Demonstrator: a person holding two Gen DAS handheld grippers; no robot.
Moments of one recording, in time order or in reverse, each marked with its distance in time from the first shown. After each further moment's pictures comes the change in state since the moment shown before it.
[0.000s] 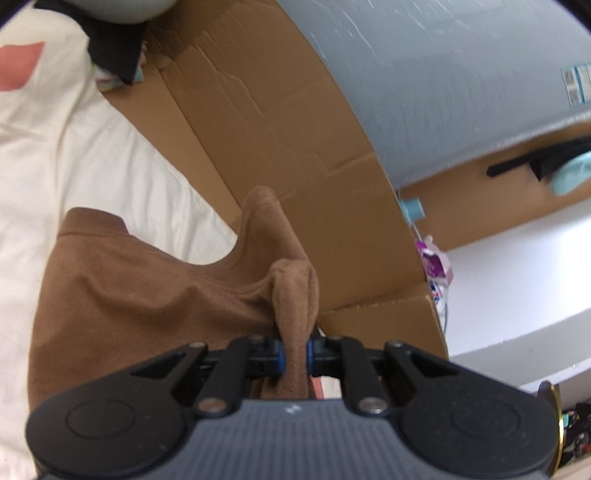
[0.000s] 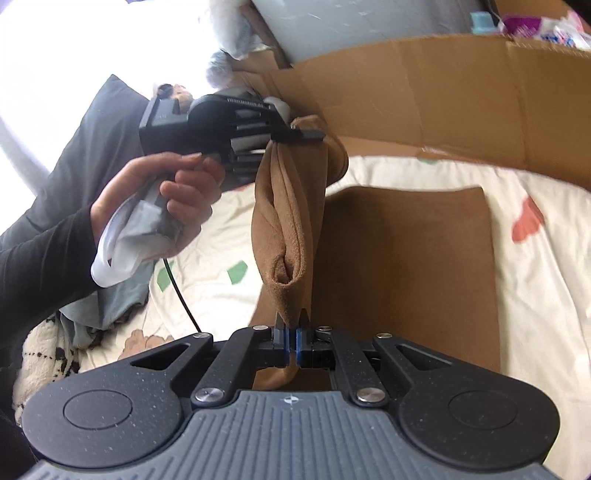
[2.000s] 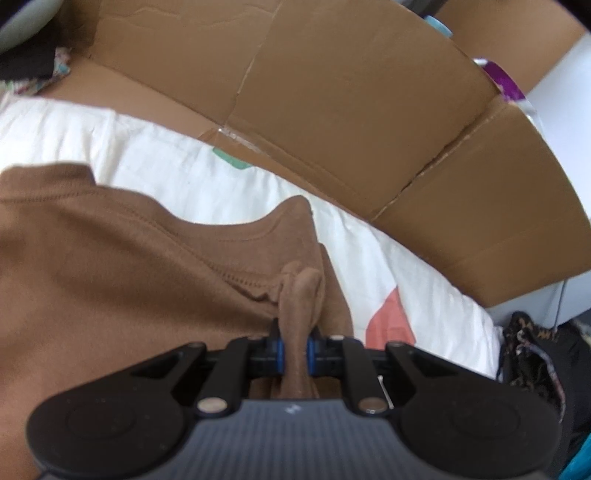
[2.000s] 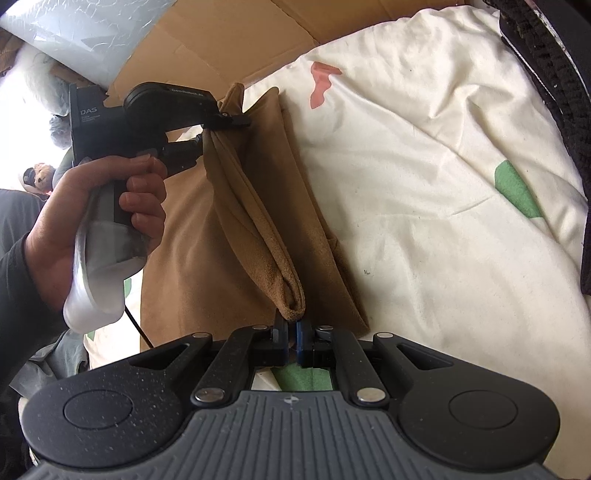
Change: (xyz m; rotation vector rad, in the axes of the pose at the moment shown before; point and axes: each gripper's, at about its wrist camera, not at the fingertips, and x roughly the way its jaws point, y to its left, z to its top) left arm 0.156 -0.059 -0.095 0.362 0.078 0.386; right arm -0.009 -0.119 -0.088 0.509 0.008 -0.195
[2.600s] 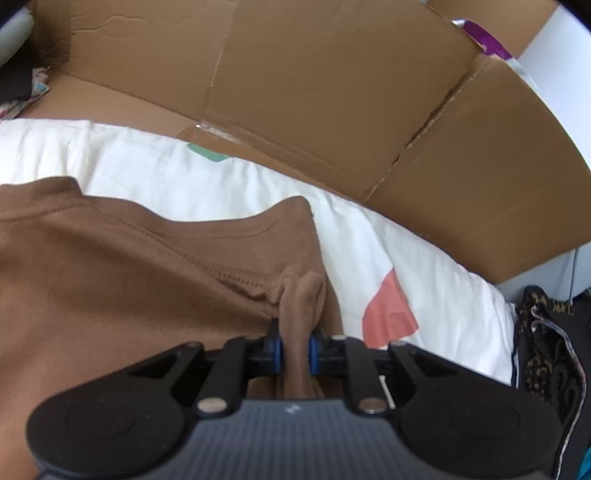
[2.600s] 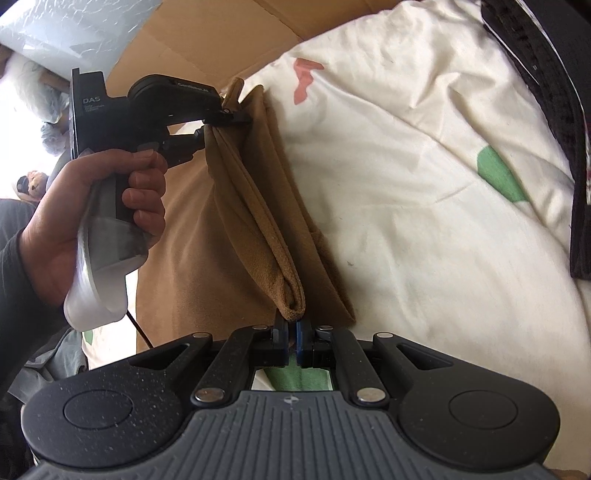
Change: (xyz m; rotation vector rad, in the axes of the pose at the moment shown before) left arm 0.018 -0.017 -0.005 0.083 0.031 0.025; right arm -0.002 -0.011 -0.007 0.044 0.010 -0.014
